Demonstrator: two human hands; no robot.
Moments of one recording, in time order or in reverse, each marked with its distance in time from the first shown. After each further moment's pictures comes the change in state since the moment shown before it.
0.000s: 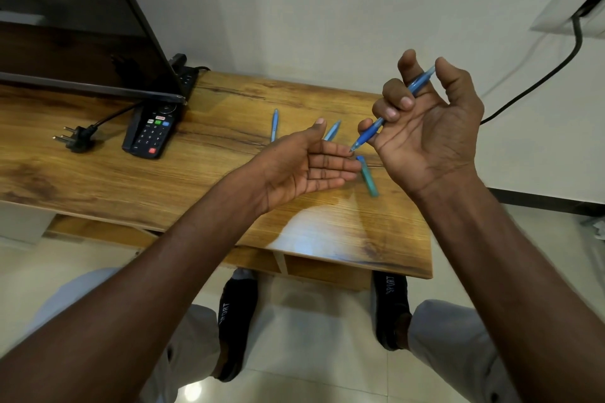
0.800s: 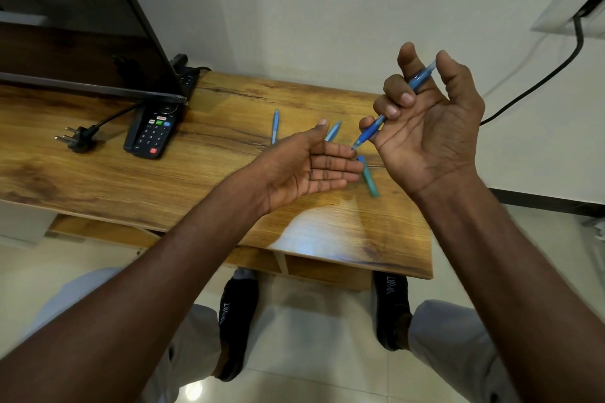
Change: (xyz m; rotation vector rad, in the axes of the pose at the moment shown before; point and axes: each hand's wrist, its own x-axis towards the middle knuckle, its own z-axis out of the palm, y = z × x) left_hand -0.001 0.000 0.003 -0.006 -0.005 -0.004; right_hand -0.001 -0.001 0.004 -0.032 -0.021 -0.031
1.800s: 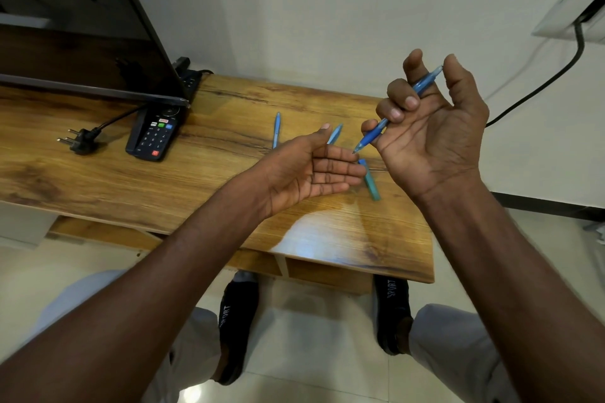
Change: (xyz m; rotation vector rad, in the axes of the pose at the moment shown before) left_hand 0.000 0.000 -0.001 -0.003 -0.013 -0.002; right_hand 0.001 0.000 -0.001 0.029 0.005 -0.003
